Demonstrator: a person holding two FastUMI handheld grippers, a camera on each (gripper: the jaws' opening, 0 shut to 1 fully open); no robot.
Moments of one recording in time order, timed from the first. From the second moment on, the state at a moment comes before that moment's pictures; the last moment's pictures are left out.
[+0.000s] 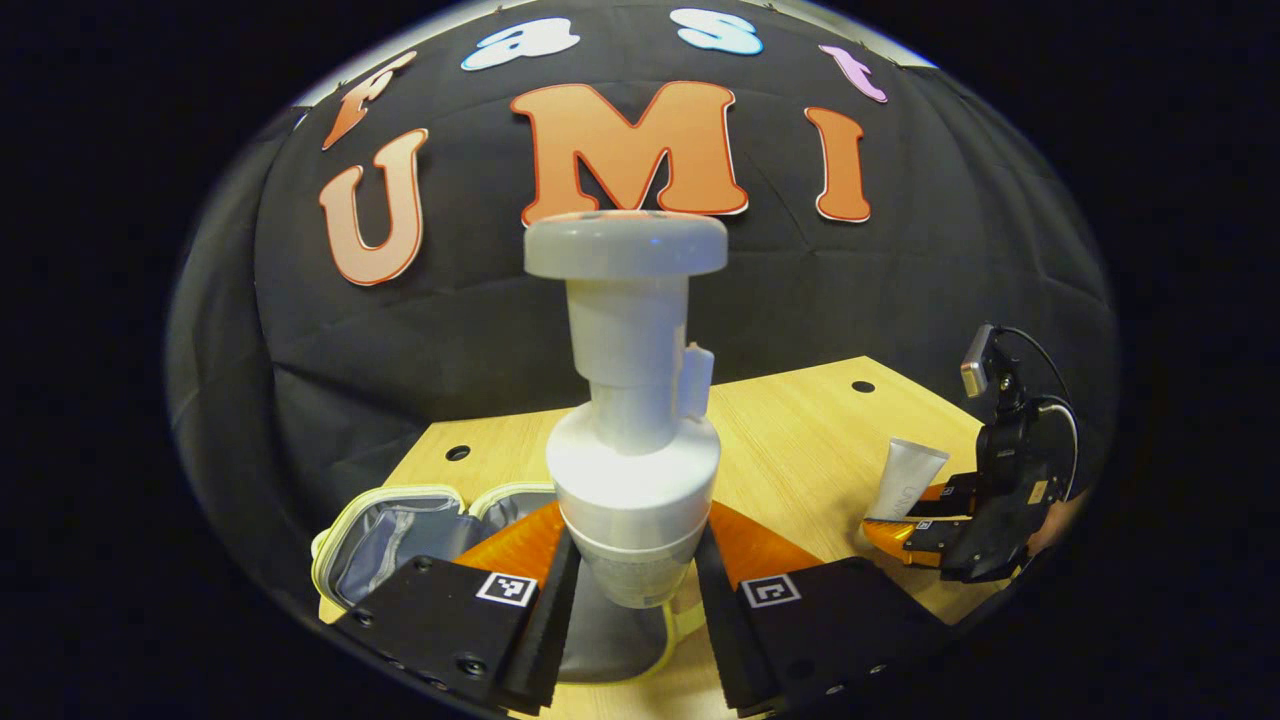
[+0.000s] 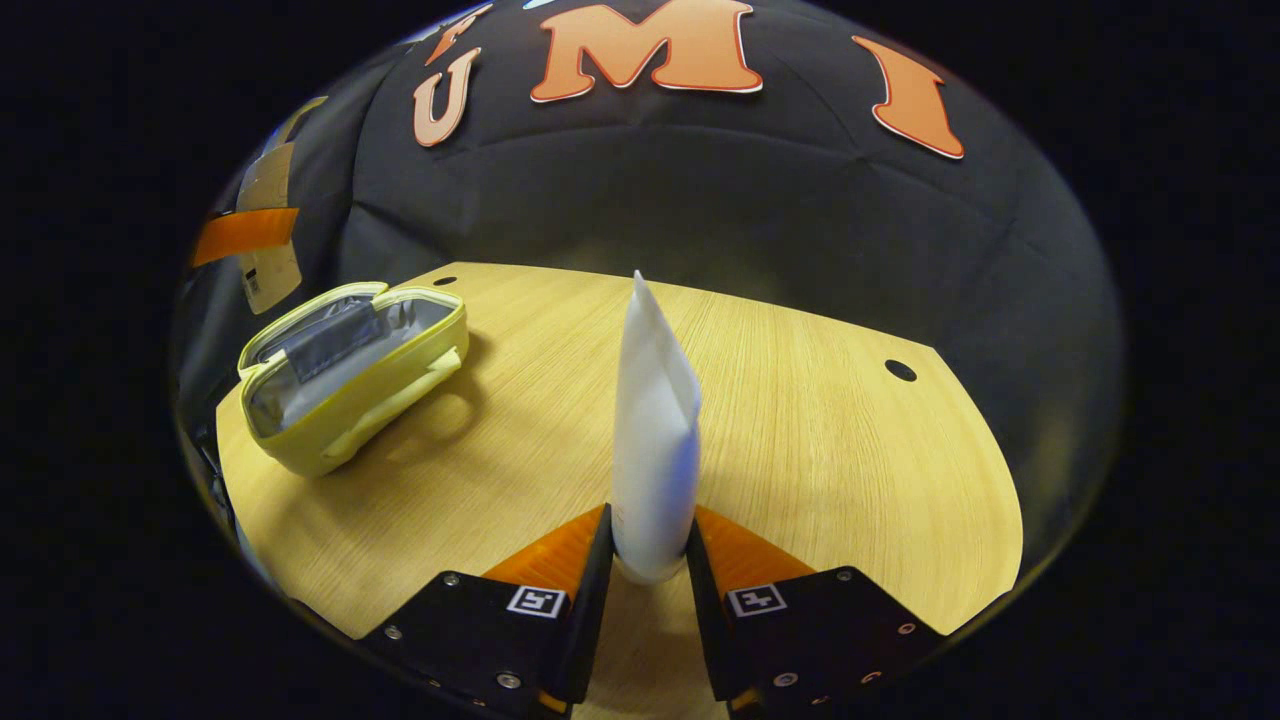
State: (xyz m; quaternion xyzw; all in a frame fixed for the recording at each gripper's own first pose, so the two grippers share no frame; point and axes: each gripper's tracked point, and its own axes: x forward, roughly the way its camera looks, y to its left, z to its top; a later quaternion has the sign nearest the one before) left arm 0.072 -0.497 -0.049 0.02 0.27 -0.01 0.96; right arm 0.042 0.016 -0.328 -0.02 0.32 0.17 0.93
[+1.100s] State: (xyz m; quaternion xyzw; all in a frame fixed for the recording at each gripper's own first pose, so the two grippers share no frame) left arm 0.045 -0.378 -0.152 -0.04 0.41 -0.05 0.91; right arm 0.026 0.167 -0.189 0.07 0.29 0.20 0.93
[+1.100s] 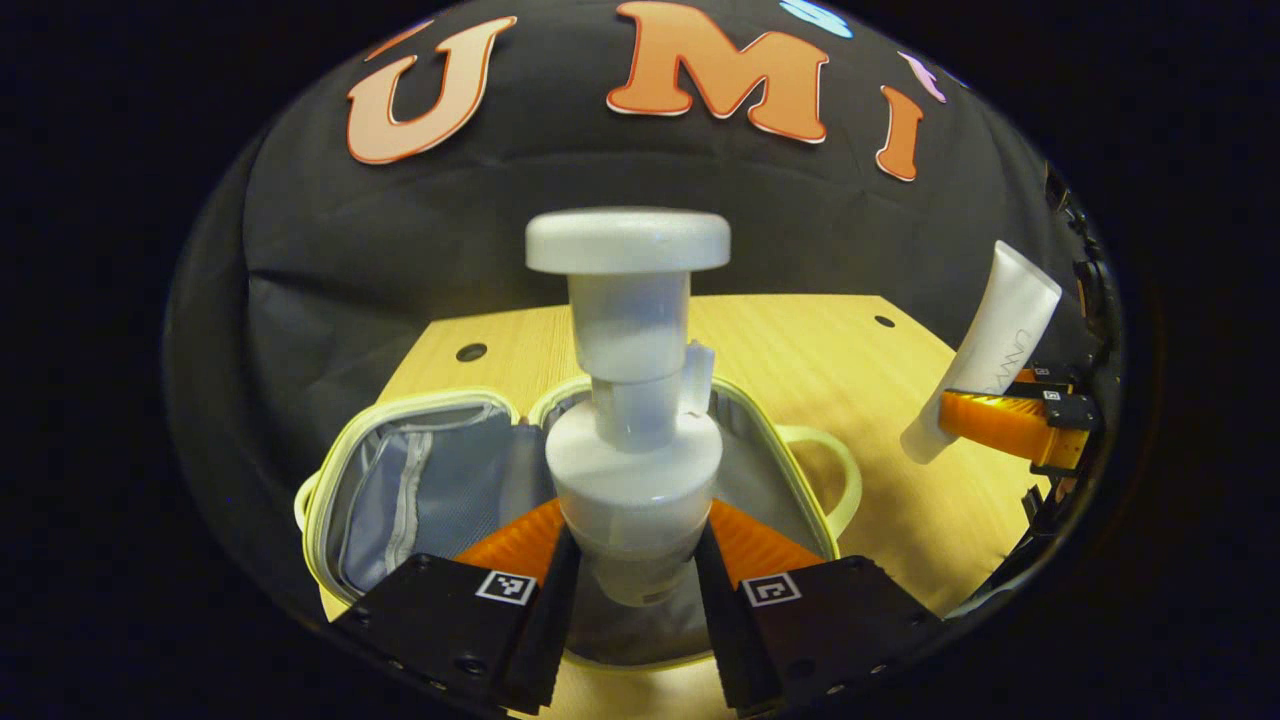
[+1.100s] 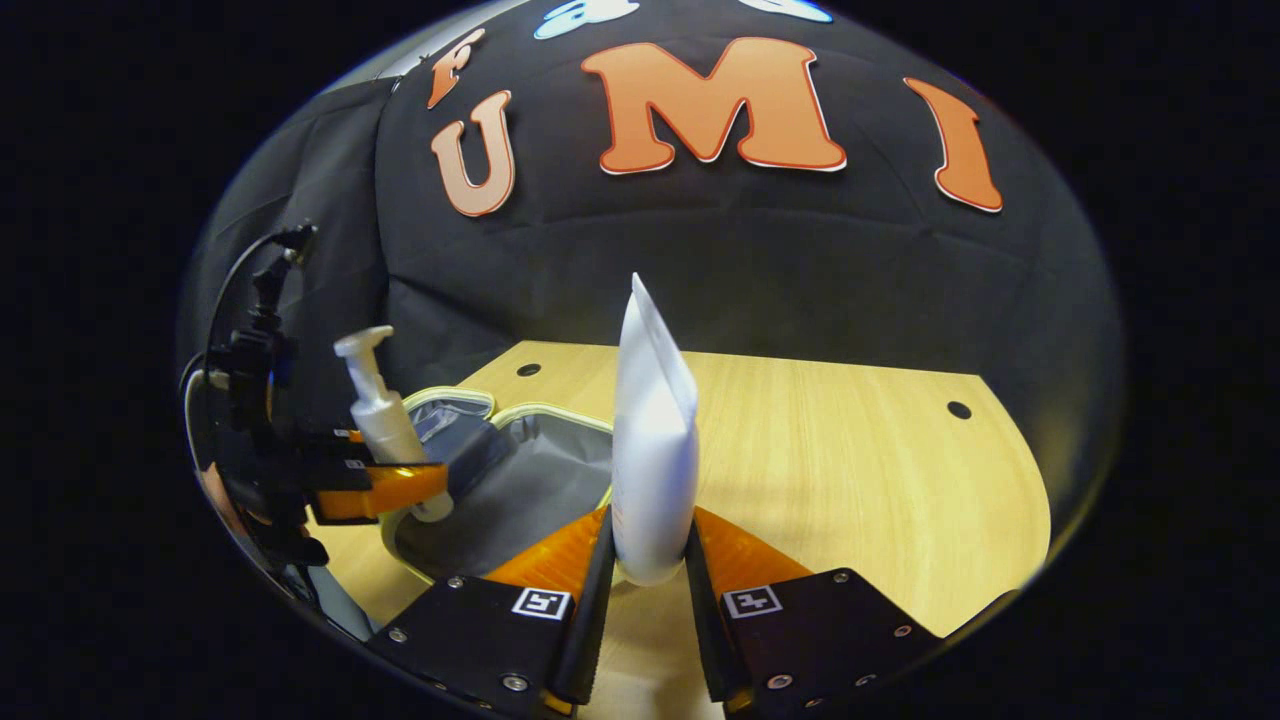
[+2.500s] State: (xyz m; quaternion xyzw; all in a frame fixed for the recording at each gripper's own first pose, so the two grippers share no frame) left arm 0.036 -0.375 -0.267 -0.07 0.59 0.03 0.81; right arm 0.028 0.248 -0.211 0.15 0.39 0.27 0.87
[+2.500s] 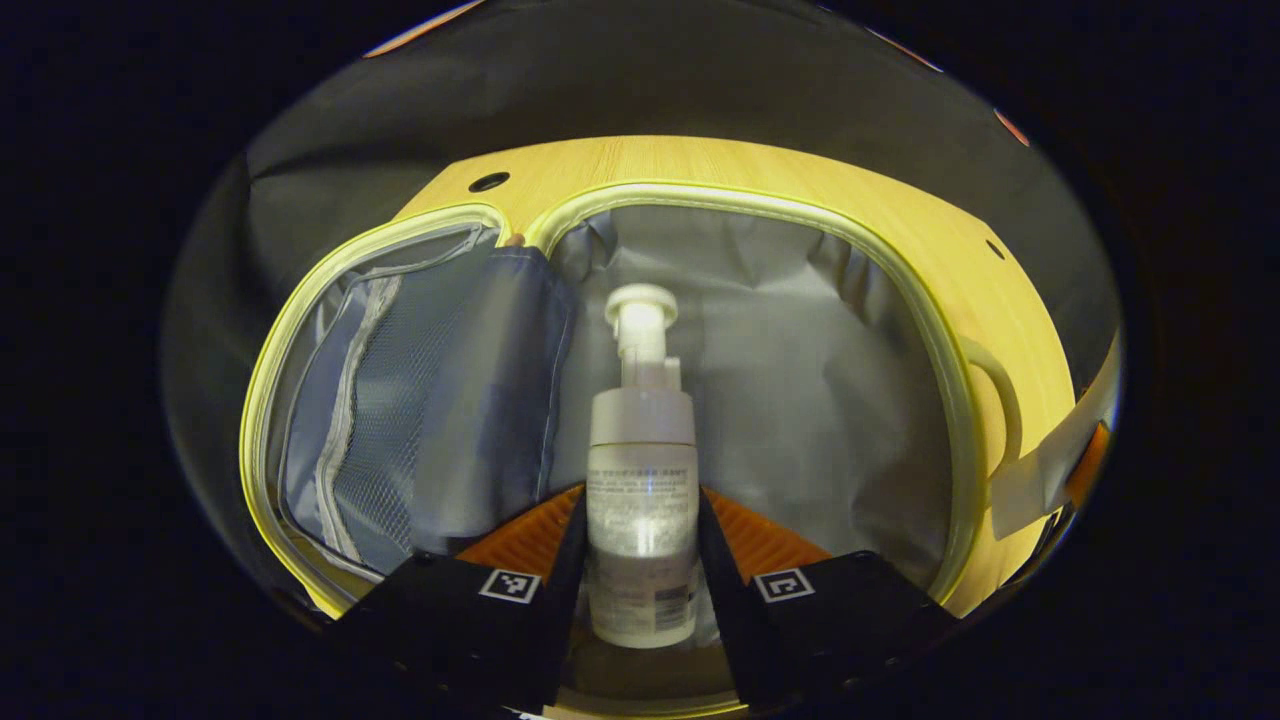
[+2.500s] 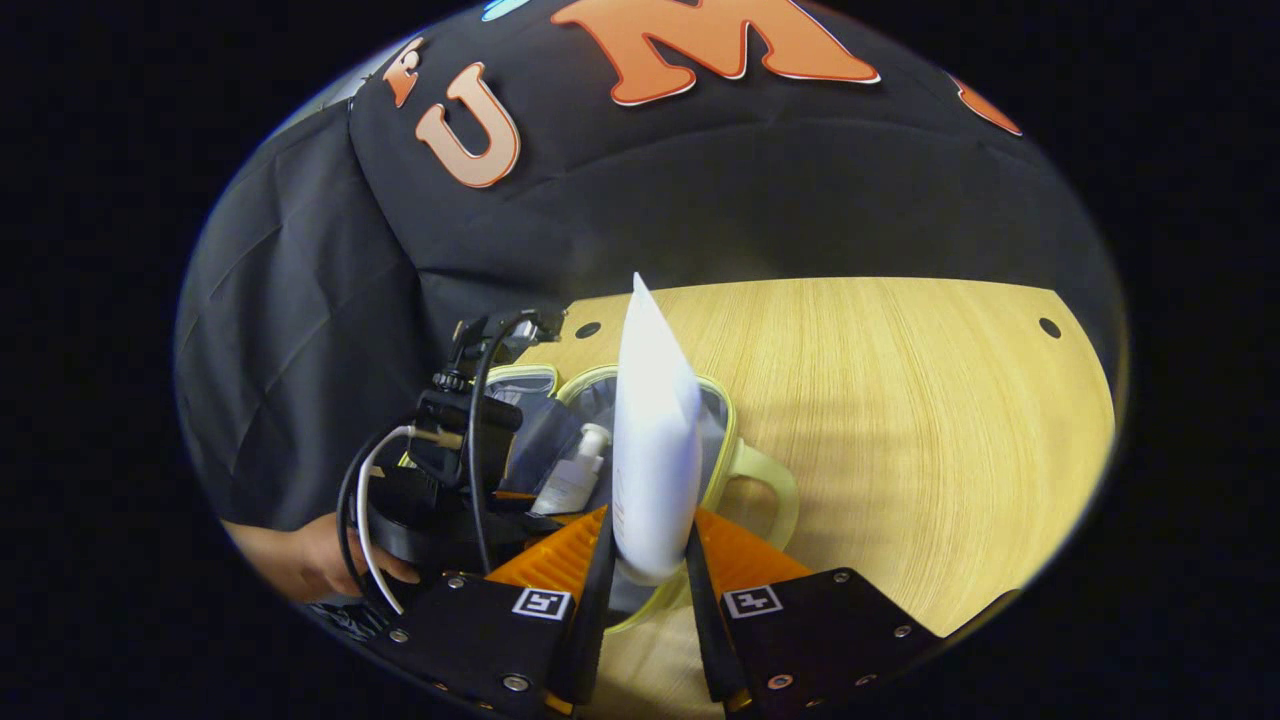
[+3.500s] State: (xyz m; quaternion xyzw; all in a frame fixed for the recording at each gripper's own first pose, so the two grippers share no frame) left arm 0.009 -0.210 -0.157 -0.03 0.45 0.19 0.87; right arm 0.028 0.297 -0.277 0.20 0.56 0.22 0.78
